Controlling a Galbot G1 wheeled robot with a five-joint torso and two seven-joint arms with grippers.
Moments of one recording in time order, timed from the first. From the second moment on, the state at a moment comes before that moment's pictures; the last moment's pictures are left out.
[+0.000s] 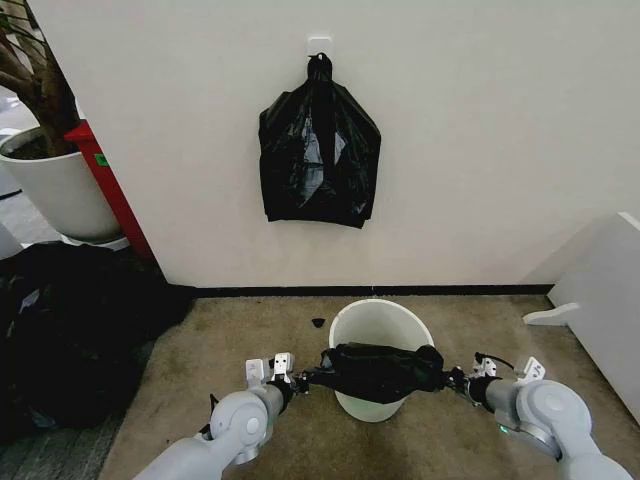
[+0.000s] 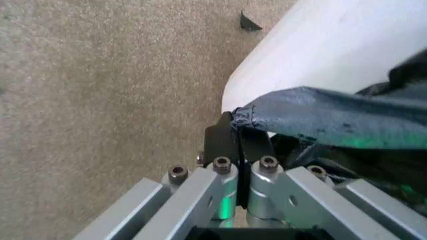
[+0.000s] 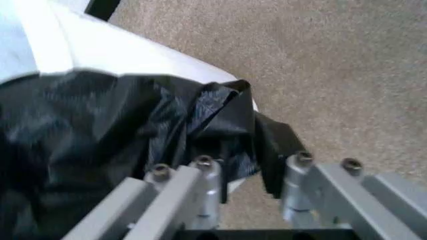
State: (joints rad) left arm 1.10 -1.01 0.13 -1.80 -1.12 0.42 -0.42; right arm -1.41 1.11 0.65 1.92 1.61 -0.73 0.67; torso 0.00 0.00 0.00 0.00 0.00
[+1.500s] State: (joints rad) left arm 1.23 -0.86 -0.04 -1.60 -0.45 -0.07 0.36; right arm -1.80 1.04 0.71 2.01 0.71 -0.49 -0.18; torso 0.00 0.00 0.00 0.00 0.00
